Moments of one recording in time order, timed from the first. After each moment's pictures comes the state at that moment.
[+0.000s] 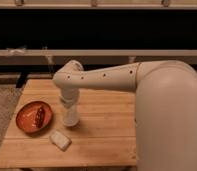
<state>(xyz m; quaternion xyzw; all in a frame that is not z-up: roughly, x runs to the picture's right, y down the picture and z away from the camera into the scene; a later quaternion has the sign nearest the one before) -0.150 0.108 0.756 -0.34 0.02 0.27 0.90</state>
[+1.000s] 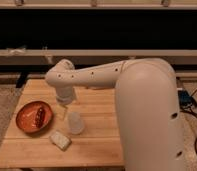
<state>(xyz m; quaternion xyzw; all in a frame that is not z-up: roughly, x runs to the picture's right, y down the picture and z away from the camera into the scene) -0.157 0.109 0.773 -0.34 0.06 0.22 0.91</state>
